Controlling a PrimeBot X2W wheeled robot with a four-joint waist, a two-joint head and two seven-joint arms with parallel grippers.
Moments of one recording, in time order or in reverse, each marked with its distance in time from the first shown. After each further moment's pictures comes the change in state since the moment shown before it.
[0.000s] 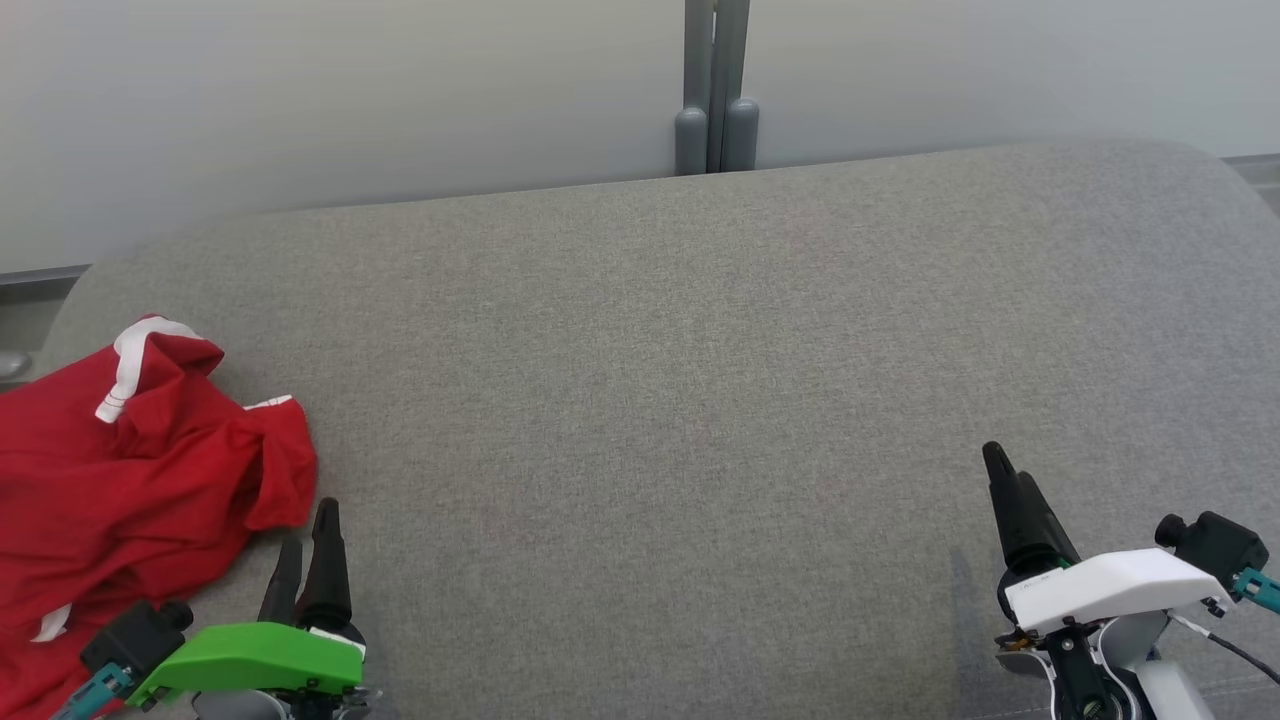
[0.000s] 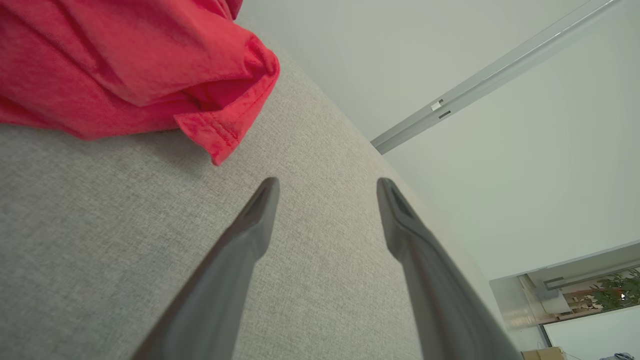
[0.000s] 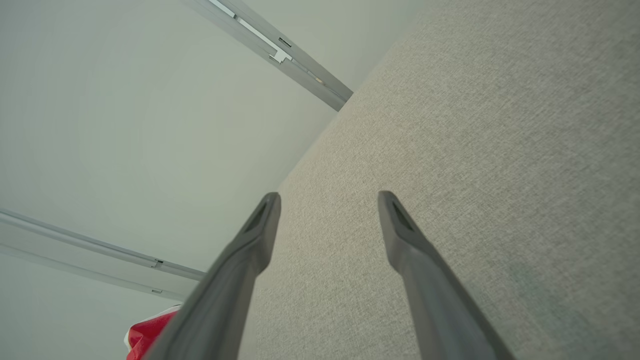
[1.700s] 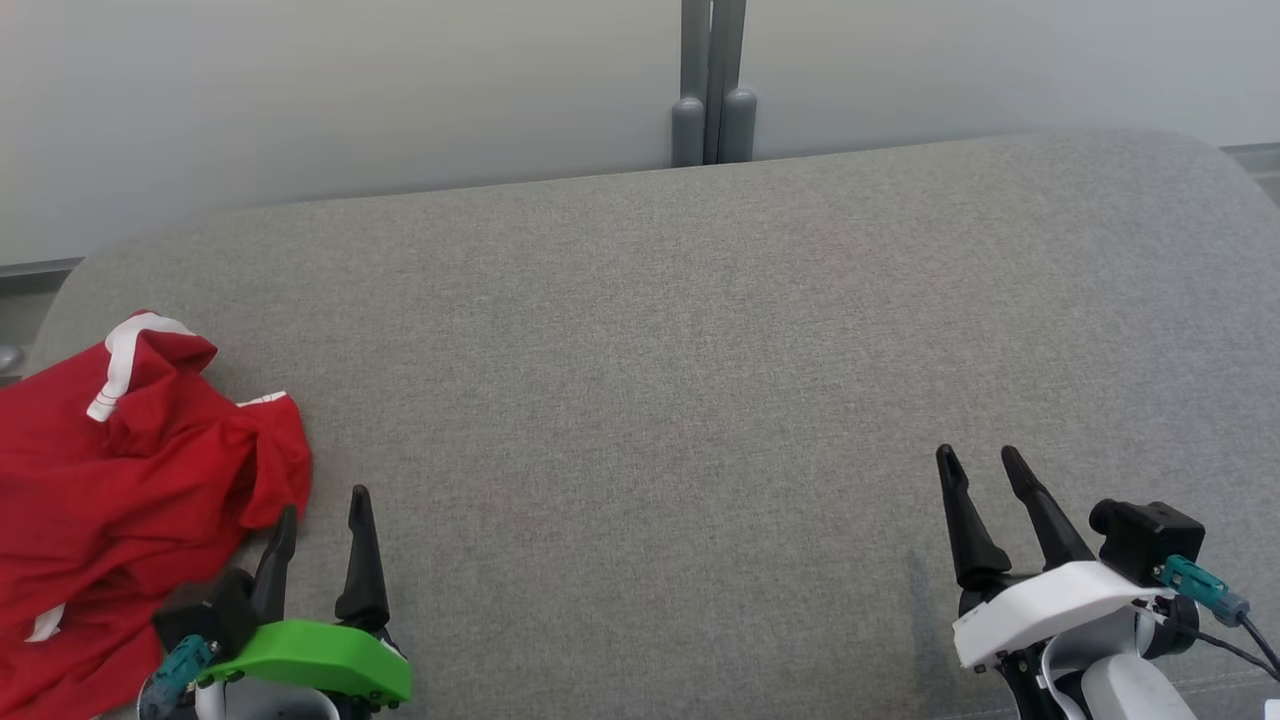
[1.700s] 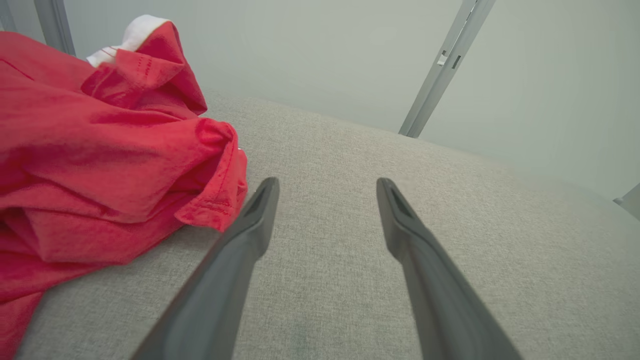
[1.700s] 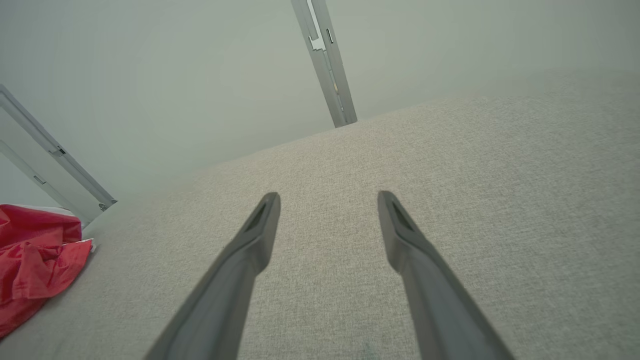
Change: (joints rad) left arm -0.001 0.005 -0.051 -0.013 0.553 0.031 -0.148; right arm 0.002 -0.023 0.077 -0.010 -0.572 0.000 -0.141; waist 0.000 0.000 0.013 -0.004
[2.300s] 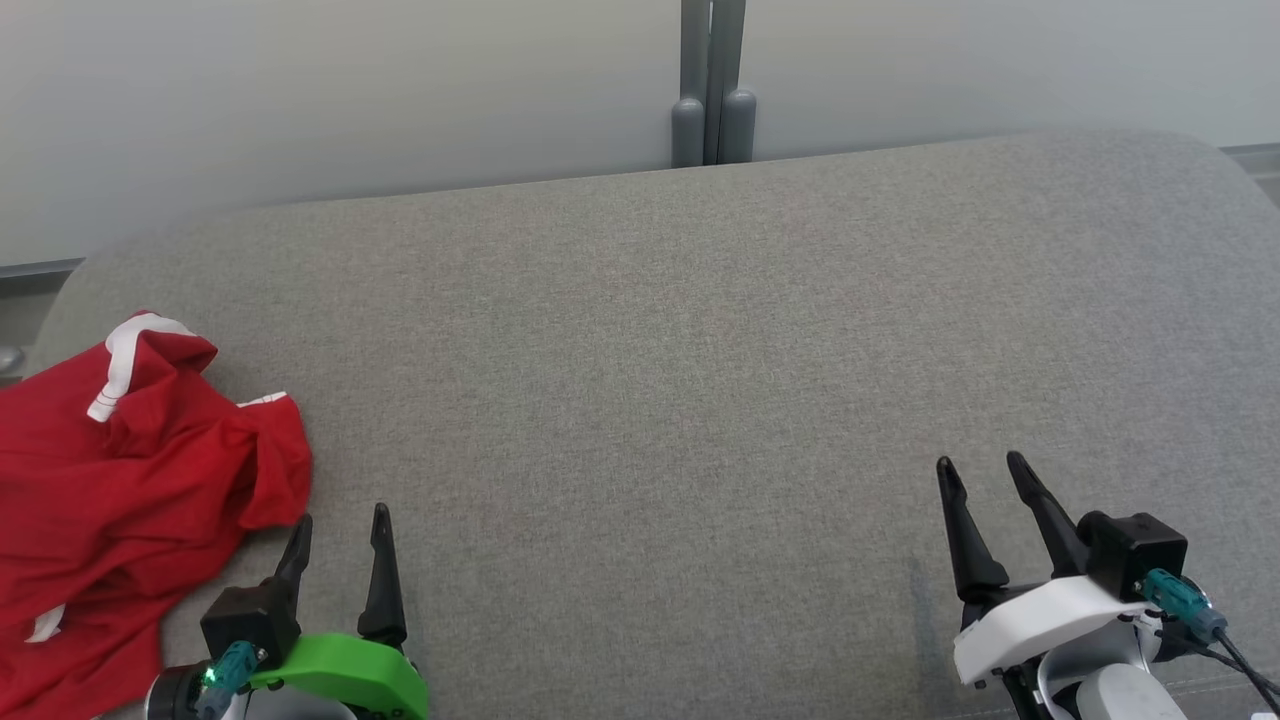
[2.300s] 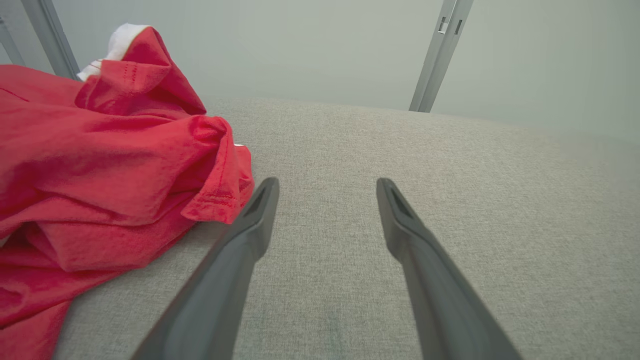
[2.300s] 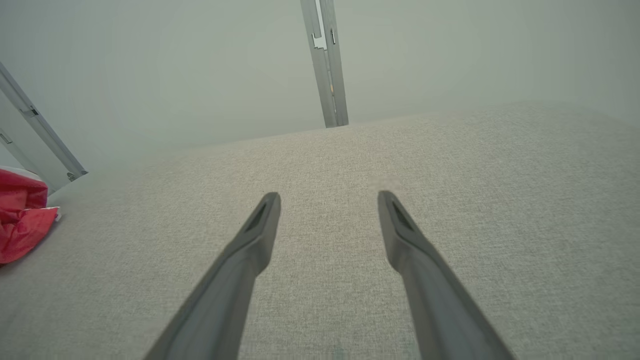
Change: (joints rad) left arm 0.000 0.001 -0.025 0.053 0.156 0.036 -0.037; right arm 0.010 0.007 -0.020 0.009 -0.164 0.000 -0.035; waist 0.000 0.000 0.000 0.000
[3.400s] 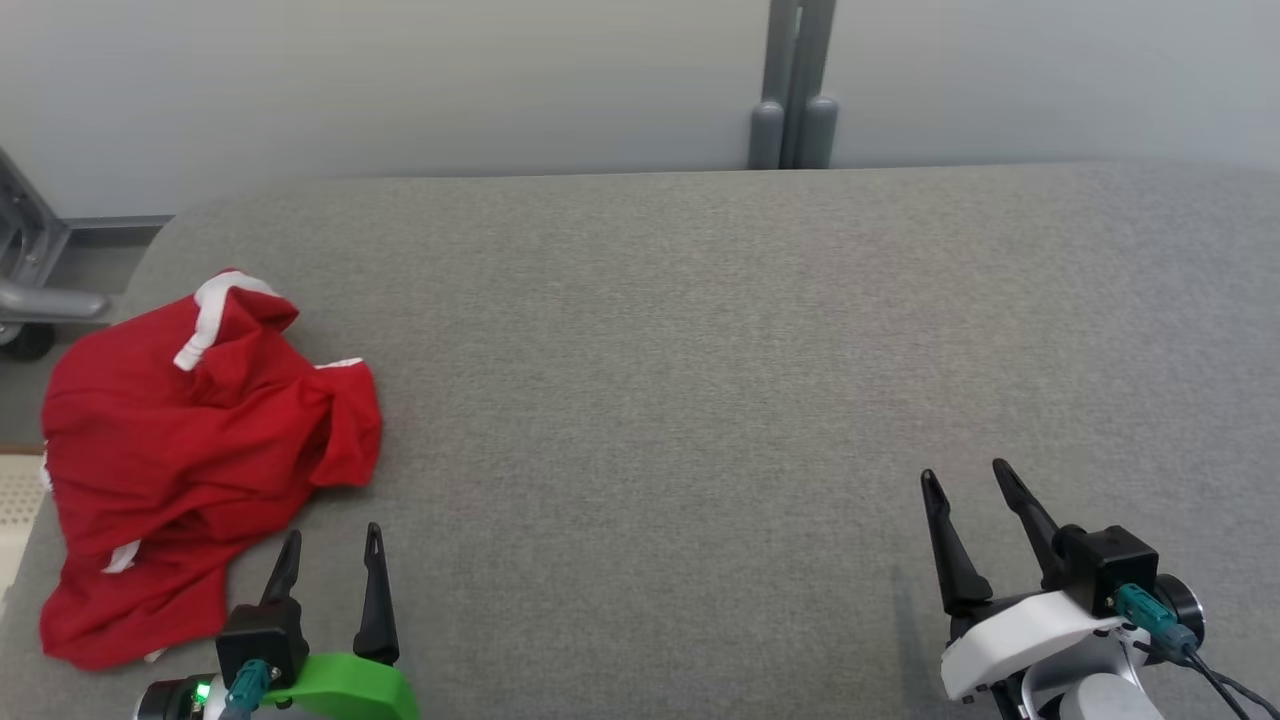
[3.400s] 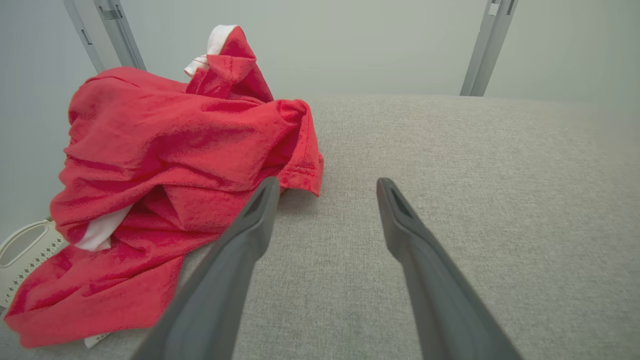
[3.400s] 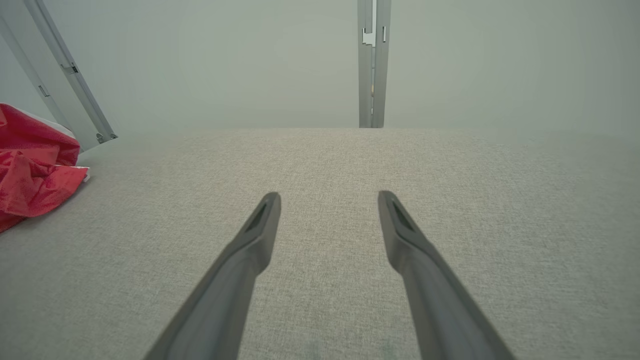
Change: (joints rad) left arm 0.014 0.002 0.012 0.026 0.125 0.030 -0.040; right arm 0.011 0.013 -0.001 0.025 -0.124 0.000 -0.039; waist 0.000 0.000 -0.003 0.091
